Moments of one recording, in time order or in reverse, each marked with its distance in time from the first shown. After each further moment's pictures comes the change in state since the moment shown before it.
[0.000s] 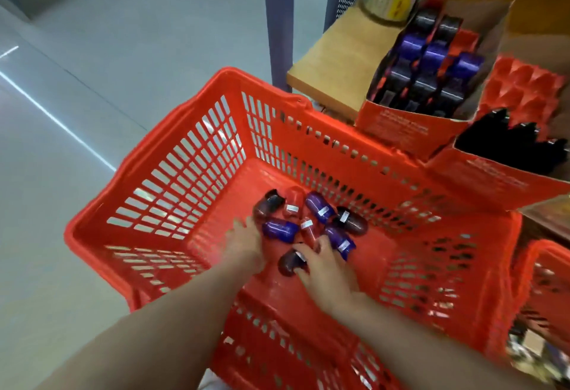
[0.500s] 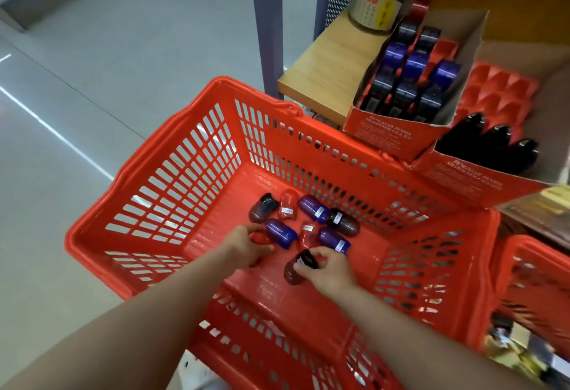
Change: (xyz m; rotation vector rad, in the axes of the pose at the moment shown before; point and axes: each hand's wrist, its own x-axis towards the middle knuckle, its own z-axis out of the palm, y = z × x) left_hand -0.012 -0.004 -0.028 -0.744 -0.213 -0.043; right_hand 0.000 0.009 -0.002 0.810 0.057 0.376
